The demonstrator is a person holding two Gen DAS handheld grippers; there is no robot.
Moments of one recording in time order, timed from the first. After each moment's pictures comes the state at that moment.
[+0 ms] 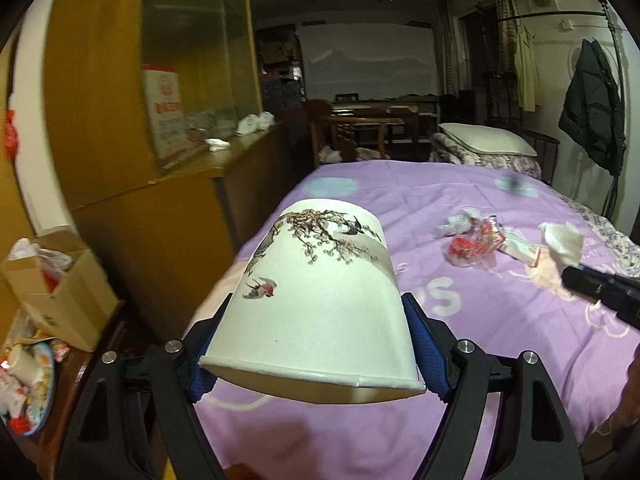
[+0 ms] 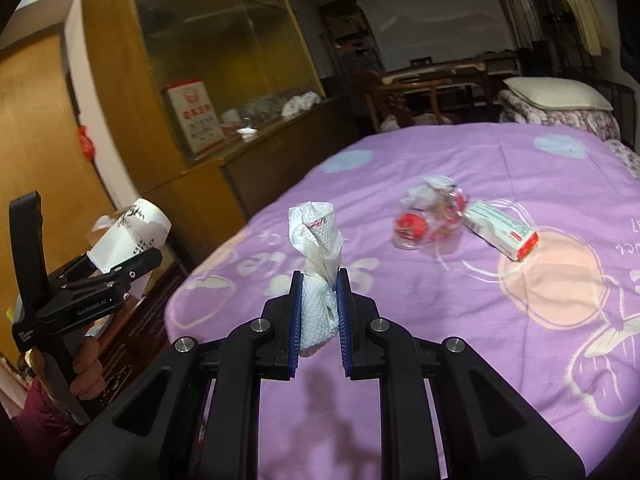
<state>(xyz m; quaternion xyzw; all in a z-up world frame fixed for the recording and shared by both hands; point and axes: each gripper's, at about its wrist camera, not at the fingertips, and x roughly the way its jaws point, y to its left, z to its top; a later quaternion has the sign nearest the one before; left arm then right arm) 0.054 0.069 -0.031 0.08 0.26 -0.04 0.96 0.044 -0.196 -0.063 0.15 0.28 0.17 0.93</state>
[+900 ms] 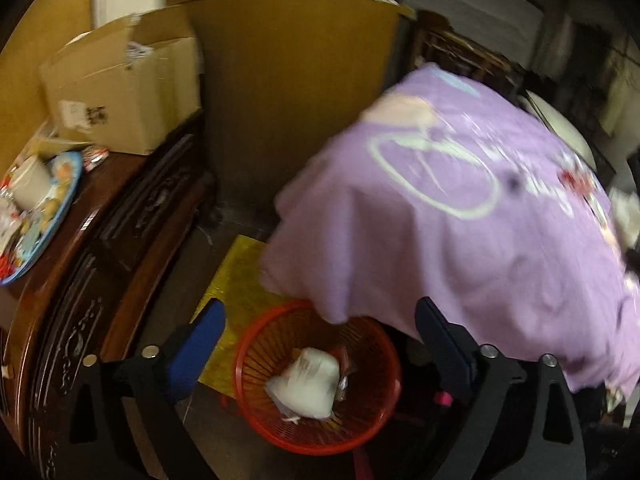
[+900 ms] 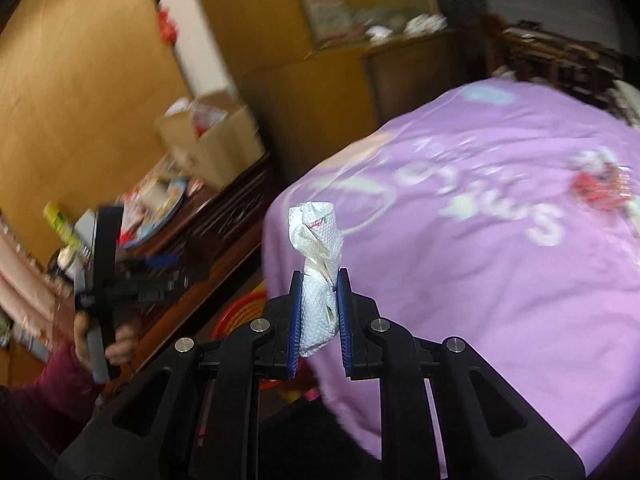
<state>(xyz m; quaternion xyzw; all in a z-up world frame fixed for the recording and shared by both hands) -0.004 0.310 -0.147 -0.09 0.44 0.04 0.89 0.029 0.010 -0.089 0.03 0.40 0.34 0.85</state>
